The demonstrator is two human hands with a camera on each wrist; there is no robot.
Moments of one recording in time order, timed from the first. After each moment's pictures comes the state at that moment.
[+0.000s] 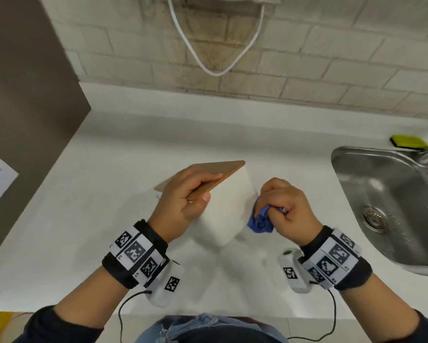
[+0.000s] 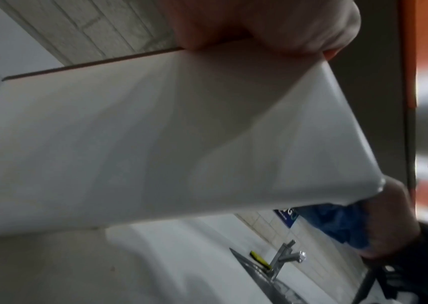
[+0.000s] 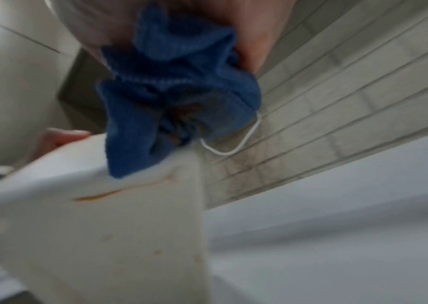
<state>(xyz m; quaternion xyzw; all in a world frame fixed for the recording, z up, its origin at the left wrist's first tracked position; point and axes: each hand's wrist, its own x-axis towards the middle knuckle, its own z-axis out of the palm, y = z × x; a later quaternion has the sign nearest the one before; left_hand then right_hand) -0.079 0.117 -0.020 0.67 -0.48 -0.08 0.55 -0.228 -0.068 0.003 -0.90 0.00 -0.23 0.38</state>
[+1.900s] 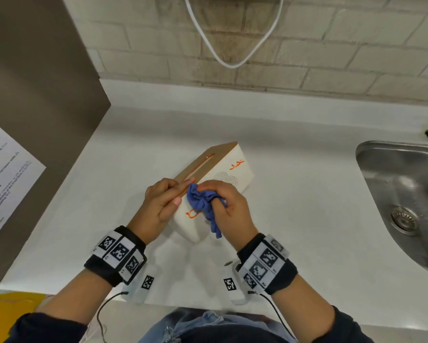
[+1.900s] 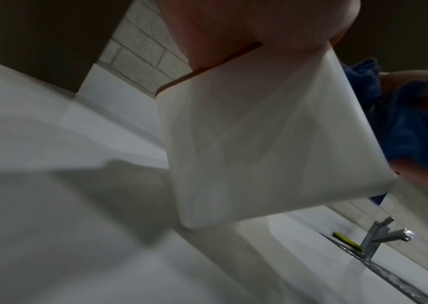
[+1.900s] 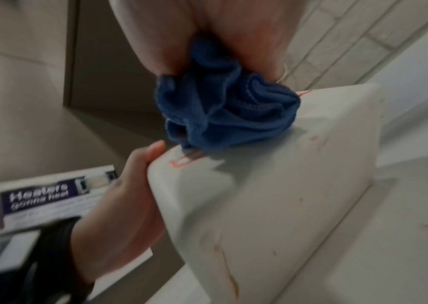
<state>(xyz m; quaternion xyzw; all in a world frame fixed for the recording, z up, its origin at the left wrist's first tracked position) -0.040 0.177 -0.077 0.78 -0.44 -0.08 0.45 -0.158 0.031 -0.035 -0.75 0.11 -0.22 0.61</state>
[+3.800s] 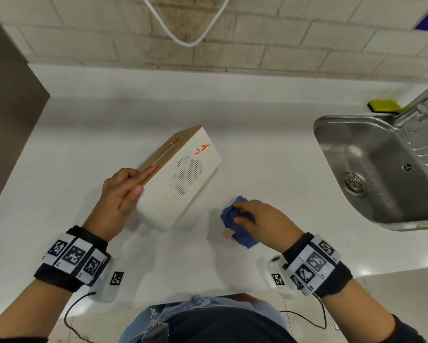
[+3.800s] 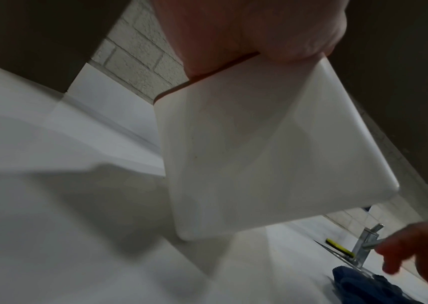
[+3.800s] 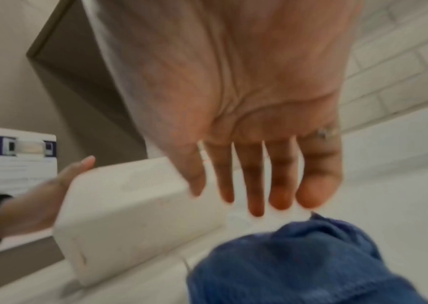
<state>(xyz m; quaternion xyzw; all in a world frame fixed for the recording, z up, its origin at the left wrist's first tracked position) -0.016 0.182 -0.076 0.77 -0.44 -0.12 0.45 -0.253 -0.043 -0.056 -0.92 0.23 0.09 0.29</state>
